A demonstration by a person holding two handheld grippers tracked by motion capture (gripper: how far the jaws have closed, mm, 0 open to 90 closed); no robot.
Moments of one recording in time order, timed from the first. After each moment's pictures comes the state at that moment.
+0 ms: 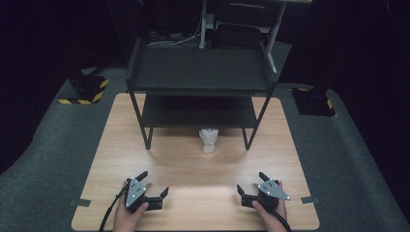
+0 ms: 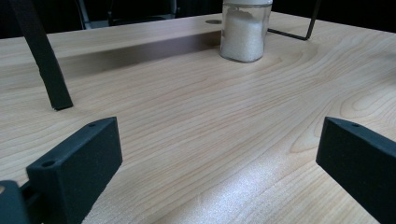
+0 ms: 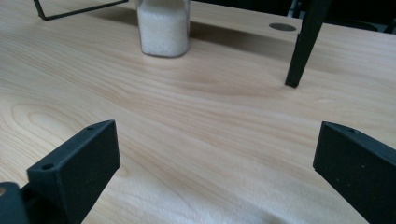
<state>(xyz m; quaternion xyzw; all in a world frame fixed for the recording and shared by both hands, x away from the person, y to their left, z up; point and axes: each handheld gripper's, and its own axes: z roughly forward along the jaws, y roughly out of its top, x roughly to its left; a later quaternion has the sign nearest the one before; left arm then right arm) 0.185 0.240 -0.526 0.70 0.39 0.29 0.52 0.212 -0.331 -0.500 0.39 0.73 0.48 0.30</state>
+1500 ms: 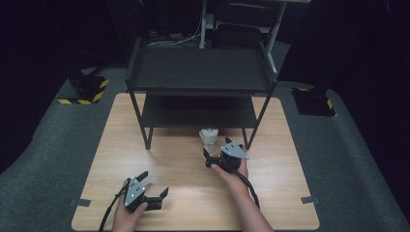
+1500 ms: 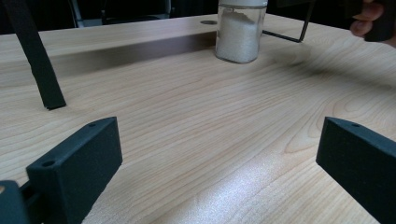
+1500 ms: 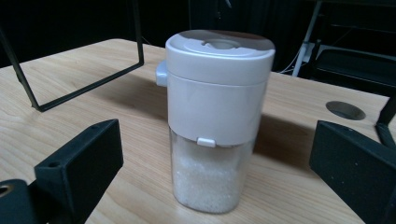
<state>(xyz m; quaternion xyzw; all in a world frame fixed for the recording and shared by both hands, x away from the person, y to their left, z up) 0.187 0.245 -0.526 0.70 0.39 0.27 0.53 0.313 -0.215 -0.480 0.37 0.71 0.52 0.31</state>
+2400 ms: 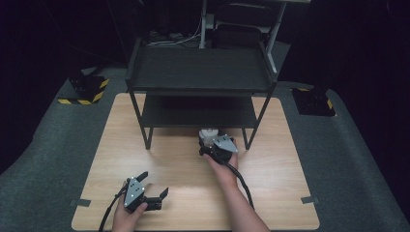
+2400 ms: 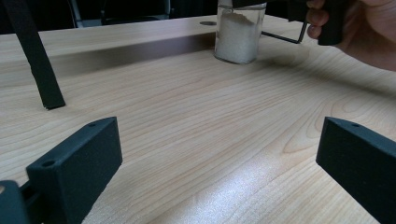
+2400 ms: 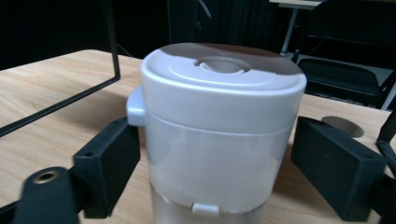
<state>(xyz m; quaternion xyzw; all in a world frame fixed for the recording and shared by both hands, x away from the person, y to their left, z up) 0.187 0.246 -0.527 0.70 0.39 0.27 0.53 0.334 -0.177 -0.495 0.39 0.68 0.51 0.35</state>
